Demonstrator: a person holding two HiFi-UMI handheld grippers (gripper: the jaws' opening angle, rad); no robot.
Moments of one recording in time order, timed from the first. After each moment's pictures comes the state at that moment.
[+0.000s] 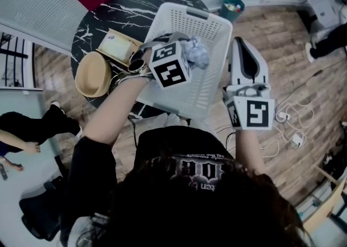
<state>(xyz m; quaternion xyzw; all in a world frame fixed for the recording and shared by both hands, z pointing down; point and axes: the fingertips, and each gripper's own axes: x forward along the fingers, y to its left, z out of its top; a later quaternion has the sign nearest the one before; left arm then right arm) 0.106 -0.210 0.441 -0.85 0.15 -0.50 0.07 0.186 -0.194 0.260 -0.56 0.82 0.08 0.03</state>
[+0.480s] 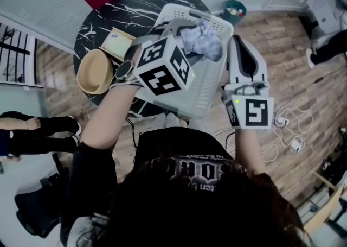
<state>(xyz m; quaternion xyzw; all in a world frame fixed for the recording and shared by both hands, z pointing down) 0.113 -0.209 0.333 -0.88 0.22 -0.40 0.13 0.172 -0.192 0.247 -0.54 0.83 0.09 0.04</state>
